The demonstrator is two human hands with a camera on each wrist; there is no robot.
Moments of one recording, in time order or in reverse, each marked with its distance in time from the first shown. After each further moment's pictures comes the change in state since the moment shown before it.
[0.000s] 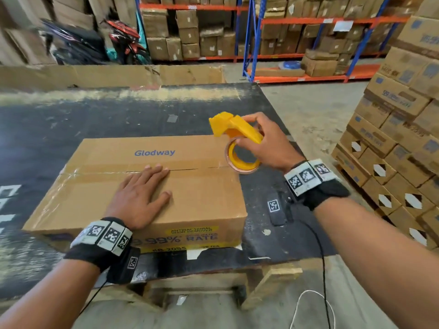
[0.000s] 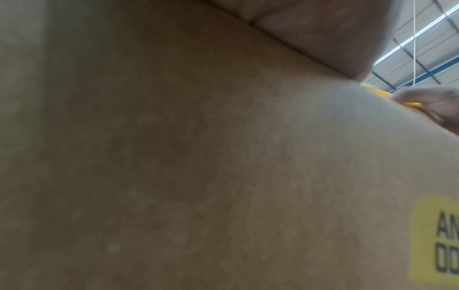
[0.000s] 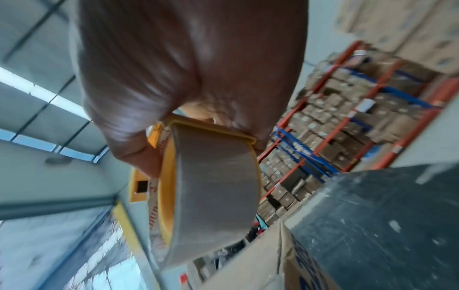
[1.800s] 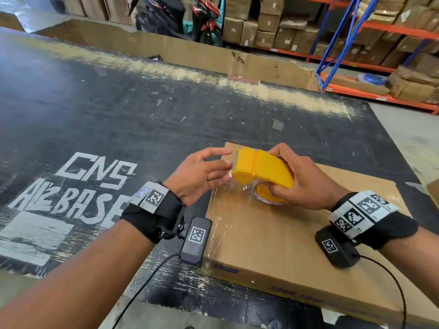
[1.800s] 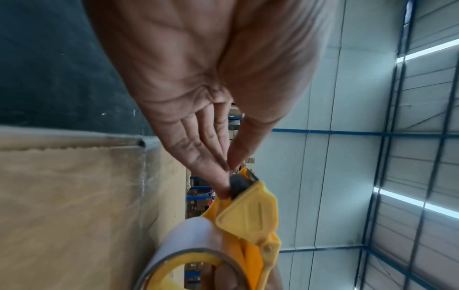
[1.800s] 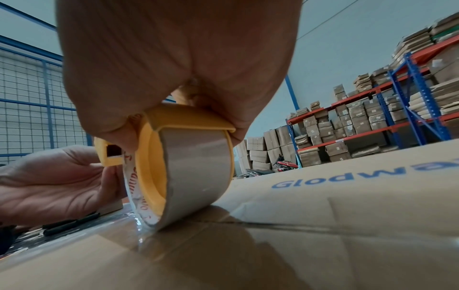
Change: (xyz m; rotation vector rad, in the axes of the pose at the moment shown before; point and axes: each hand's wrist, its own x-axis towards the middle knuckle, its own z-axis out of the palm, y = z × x) left_hand 0.018 -0.238 -0.094 -1.770 -0.026 -0.438; right_hand 0.098 -0.144 0.278 -0.294 -0.574 -0.210
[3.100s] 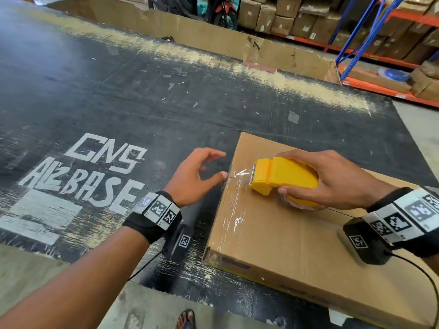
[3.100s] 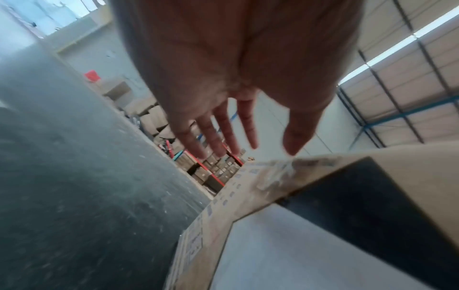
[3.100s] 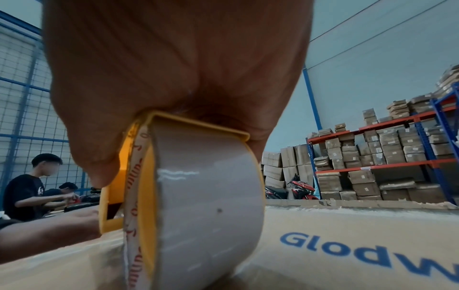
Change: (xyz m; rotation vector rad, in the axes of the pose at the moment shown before) left_hand 0.009 -0.053 -0.064 0.890 0.171 0.456; right_hand 0.001 -0.011 -0.017 -0.288 -0.203 -0.012
